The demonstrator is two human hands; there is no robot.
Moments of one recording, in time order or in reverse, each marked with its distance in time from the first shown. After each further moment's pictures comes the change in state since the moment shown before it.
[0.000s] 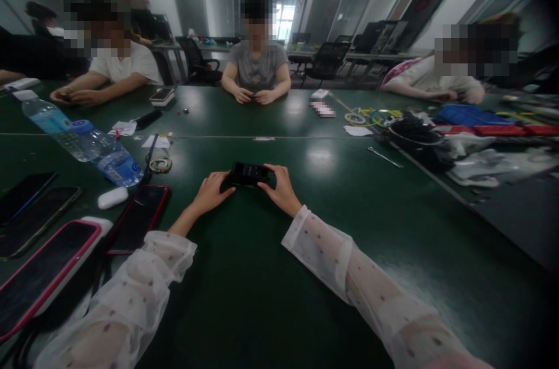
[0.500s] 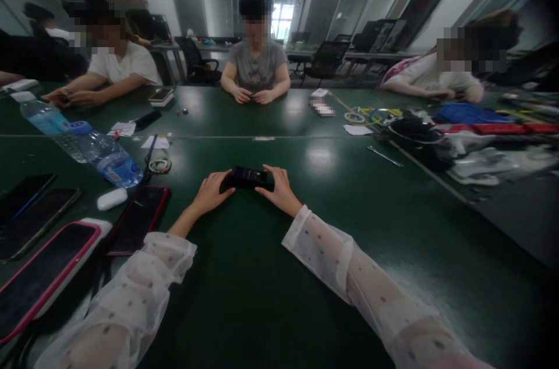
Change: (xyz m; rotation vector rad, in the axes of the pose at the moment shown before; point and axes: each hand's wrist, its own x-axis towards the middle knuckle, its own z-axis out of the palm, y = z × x) left_hand 0.000 0.002 -0.001 -0.020 -0.010 -0.025; right_hand -0.002 -0.002 -0.001 -0.039 -0.094 0.050
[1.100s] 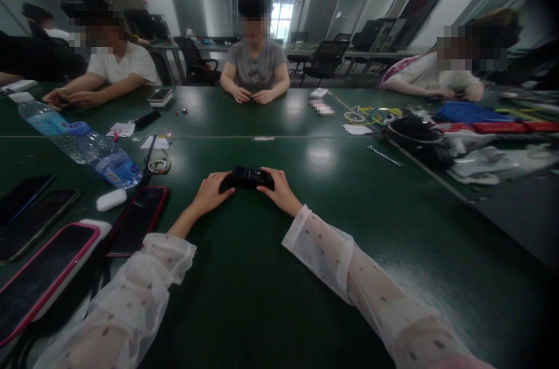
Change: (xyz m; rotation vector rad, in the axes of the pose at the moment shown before) left_hand 0.000 0.000 -0.001 -0.005 0.008 0.012; right_hand 0.000 0.009 0.003 0.090 -0.071 0.064
